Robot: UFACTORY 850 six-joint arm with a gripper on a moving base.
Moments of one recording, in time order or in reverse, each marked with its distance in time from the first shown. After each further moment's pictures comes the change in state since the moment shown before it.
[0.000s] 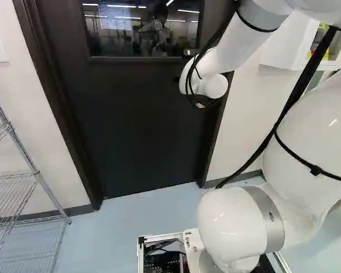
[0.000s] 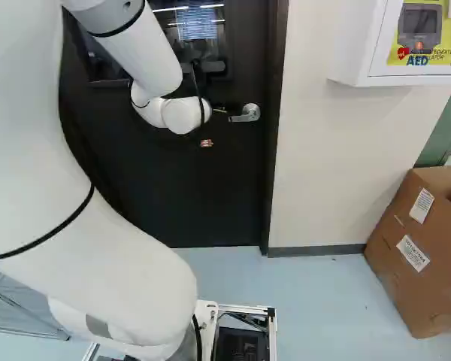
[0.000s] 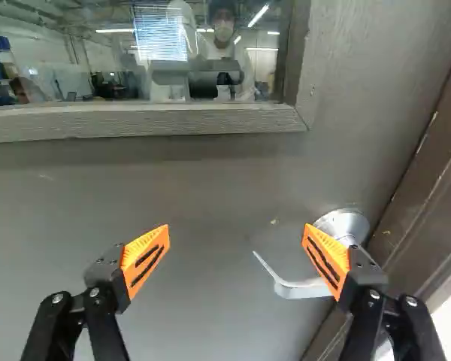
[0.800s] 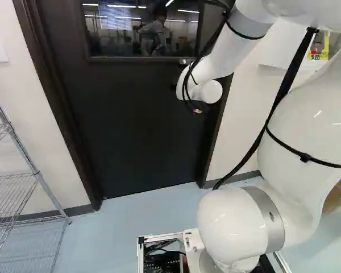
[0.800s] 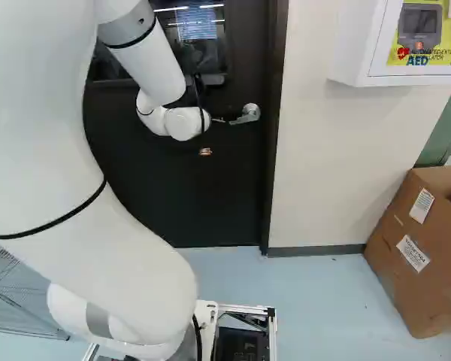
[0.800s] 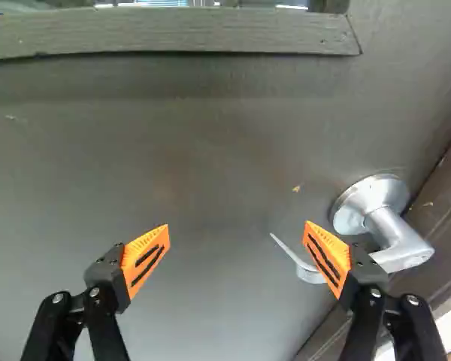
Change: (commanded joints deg) arm 1.3 -4.7 0.3 0.0 0.0 0.0
